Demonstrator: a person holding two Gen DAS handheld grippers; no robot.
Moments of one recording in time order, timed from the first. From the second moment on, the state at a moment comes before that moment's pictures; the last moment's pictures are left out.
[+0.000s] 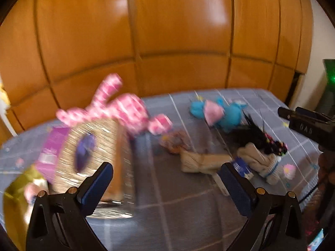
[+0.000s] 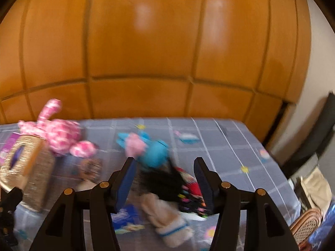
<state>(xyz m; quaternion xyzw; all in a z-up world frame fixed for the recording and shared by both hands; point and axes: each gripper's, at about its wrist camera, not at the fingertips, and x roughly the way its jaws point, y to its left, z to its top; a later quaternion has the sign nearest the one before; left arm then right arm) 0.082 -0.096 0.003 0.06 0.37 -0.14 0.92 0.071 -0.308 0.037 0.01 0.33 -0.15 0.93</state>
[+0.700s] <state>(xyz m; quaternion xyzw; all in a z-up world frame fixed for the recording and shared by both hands) 0.181 -0.150 -0.096 -0.06 0.54 -0.15 0.83 0.072 -0.388 -0.008 0.18 0.36 -0.13 0.90</state>
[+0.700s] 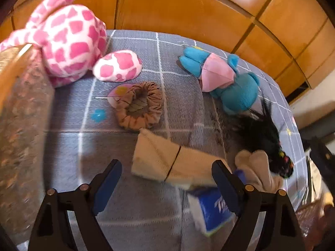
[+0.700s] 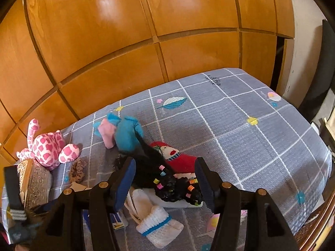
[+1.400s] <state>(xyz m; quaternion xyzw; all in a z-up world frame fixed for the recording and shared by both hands) 0.186 -0.128 -0.098 -0.14 0.55 -0.19 0.80 0.073 -0.392 -0.010 0.20 0.36 -0.12 0.90</state>
